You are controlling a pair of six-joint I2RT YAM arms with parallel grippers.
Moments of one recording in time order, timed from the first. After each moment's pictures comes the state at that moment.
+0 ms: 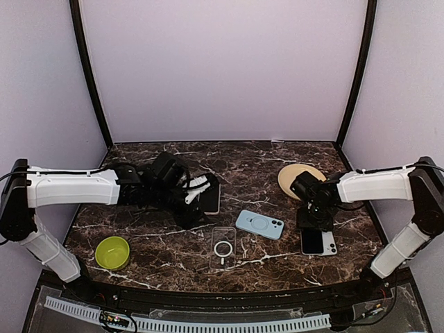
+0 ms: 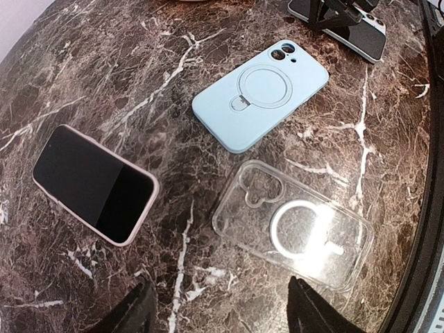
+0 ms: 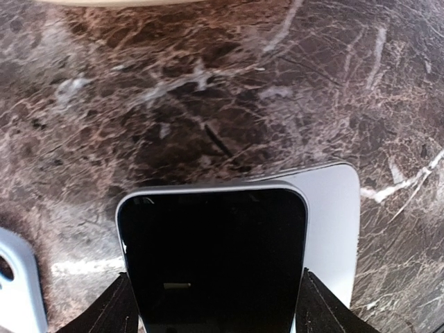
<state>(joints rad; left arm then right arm) -0.90 1.51 1.04 -0.39 0.11 0.15 0.64 1.53 0.83 -0.73 0.29 0.78</state>
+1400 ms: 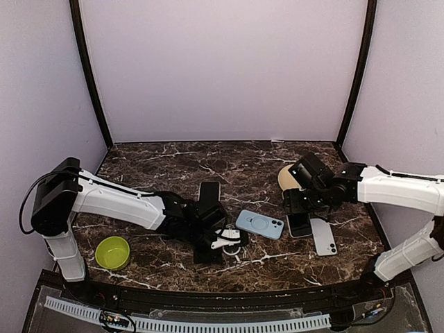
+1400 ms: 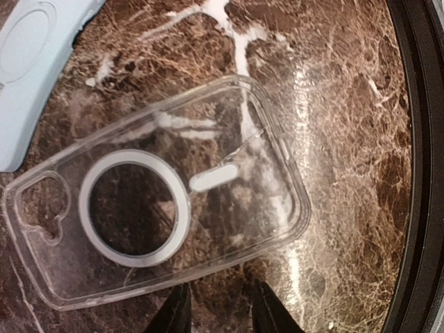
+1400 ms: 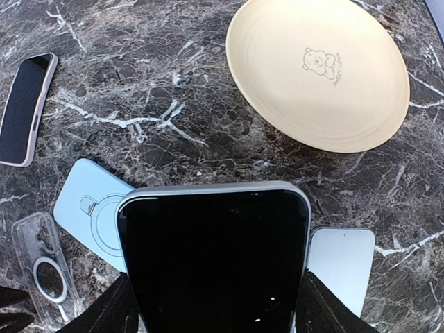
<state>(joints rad) -1.12 1.84 1.11 -0.43 0.16 0.36 0.82 1.32 0.94 -0.68 0.34 0.64</state>
